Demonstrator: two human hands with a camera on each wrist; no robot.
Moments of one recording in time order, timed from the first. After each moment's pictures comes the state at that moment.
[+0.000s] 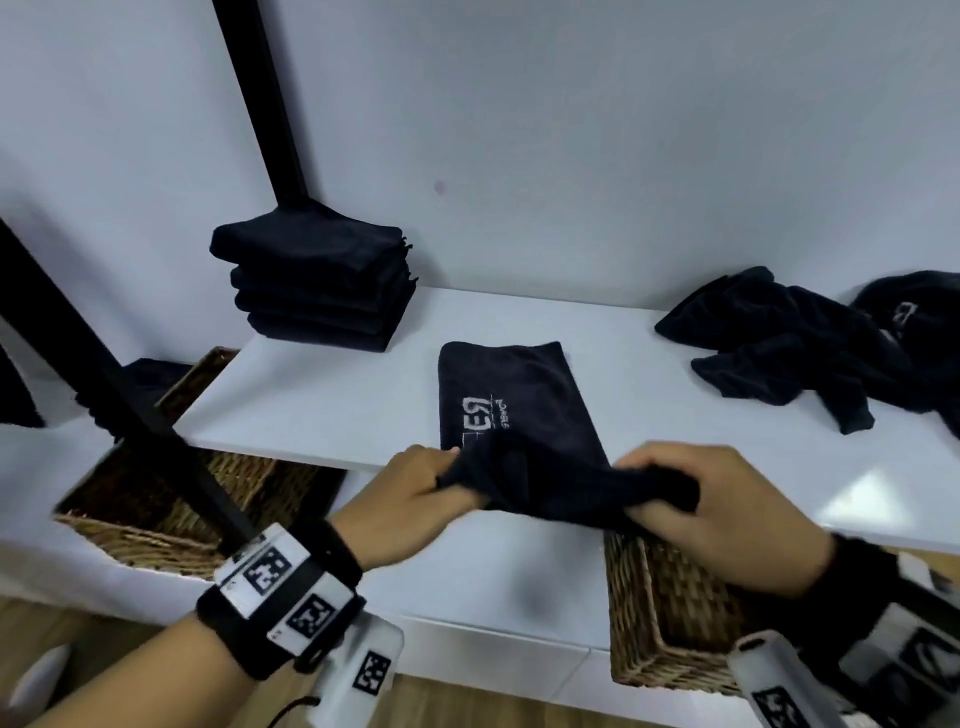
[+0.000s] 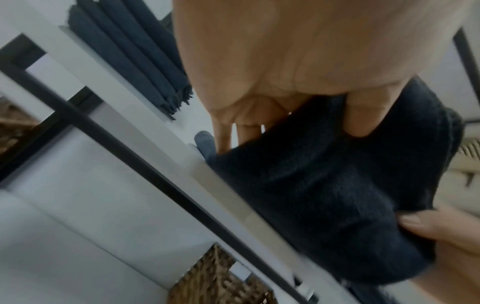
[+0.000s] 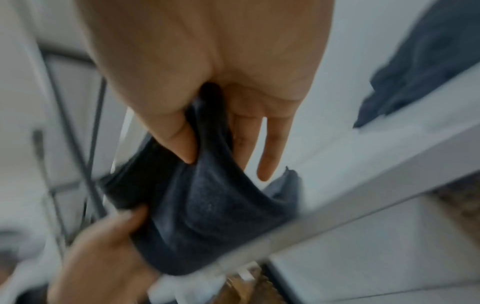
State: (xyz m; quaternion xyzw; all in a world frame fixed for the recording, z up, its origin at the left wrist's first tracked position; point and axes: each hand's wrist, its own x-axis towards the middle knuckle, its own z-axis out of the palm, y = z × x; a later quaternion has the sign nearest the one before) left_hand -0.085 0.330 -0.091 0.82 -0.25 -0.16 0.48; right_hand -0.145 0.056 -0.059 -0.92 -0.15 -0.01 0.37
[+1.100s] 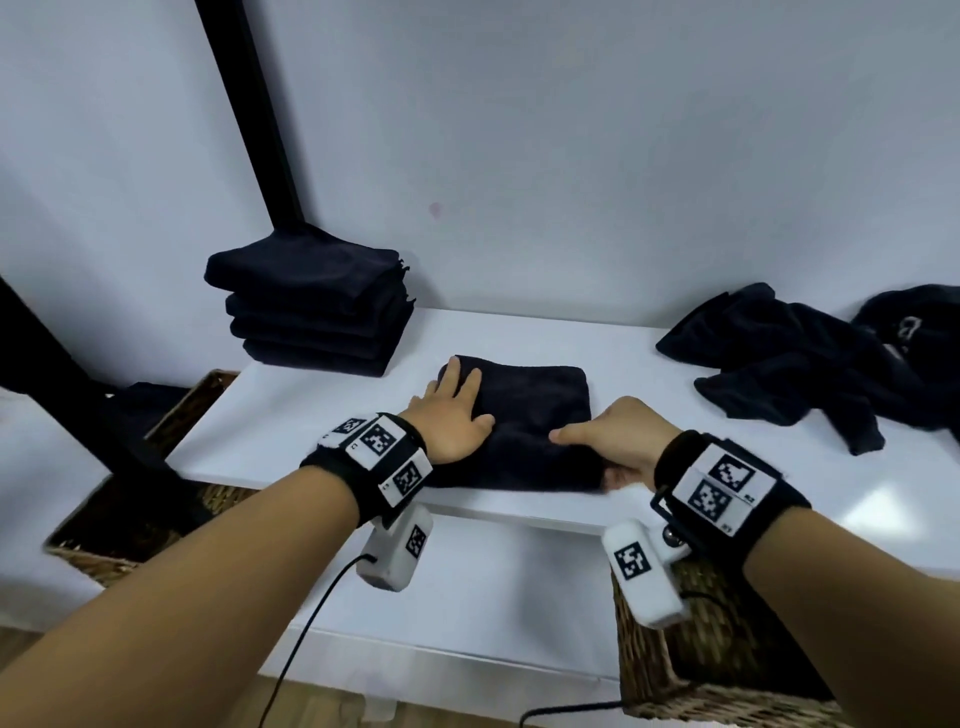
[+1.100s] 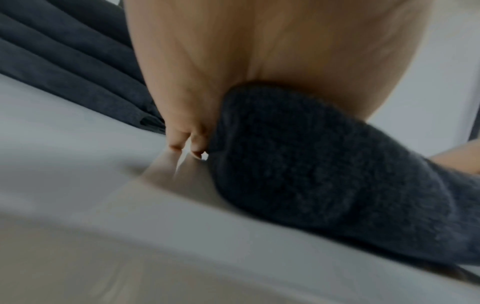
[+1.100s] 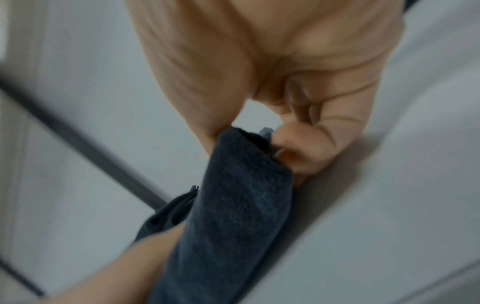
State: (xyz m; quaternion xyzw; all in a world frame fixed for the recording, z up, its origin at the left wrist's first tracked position) left_hand 0.036 0.293 -0.099 0.96 -0.16 -0.19 0.13; right_hand -0.027 0.089 -0.076 -0.82 0.23 0.16 0.49
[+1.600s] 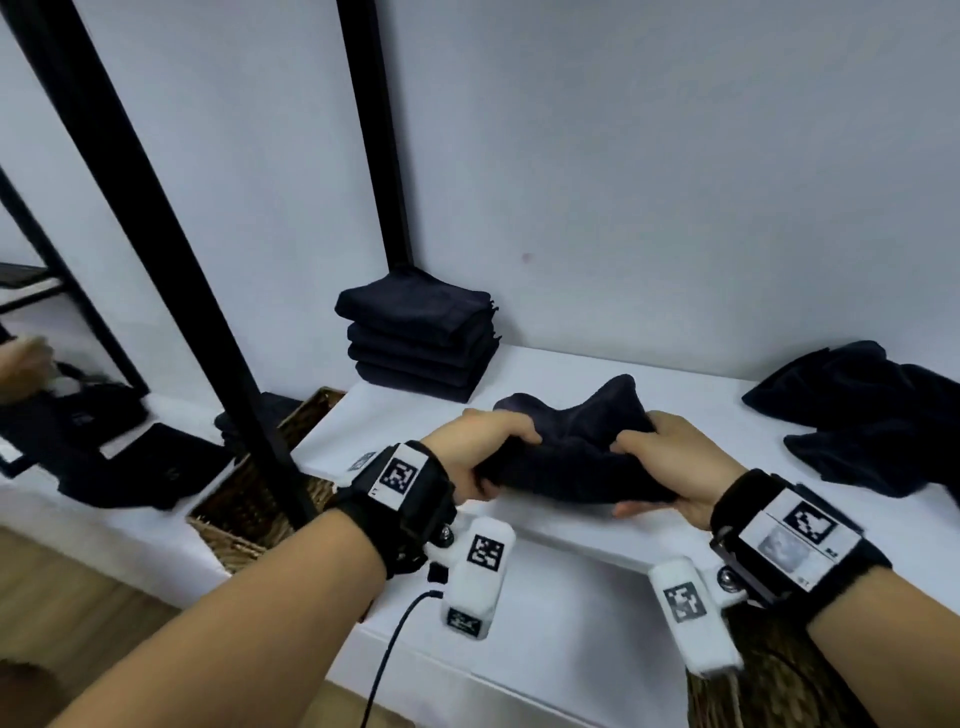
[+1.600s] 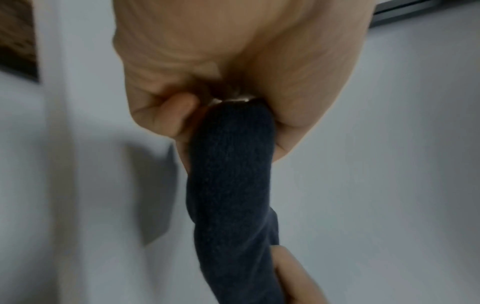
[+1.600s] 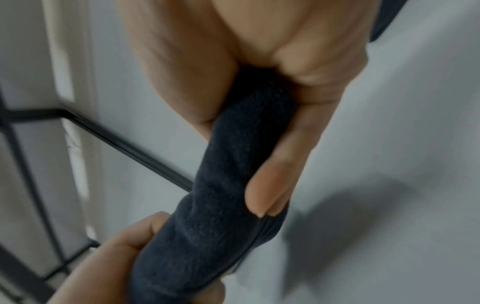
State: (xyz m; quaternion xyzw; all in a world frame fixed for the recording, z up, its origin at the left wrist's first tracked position) left_hand -0.027 0.318 -0.038 0.73 0.14 -0.21 0.63; right_hand -0.040 0.118 -0.043 -0.76 0.11 0.14 0.63
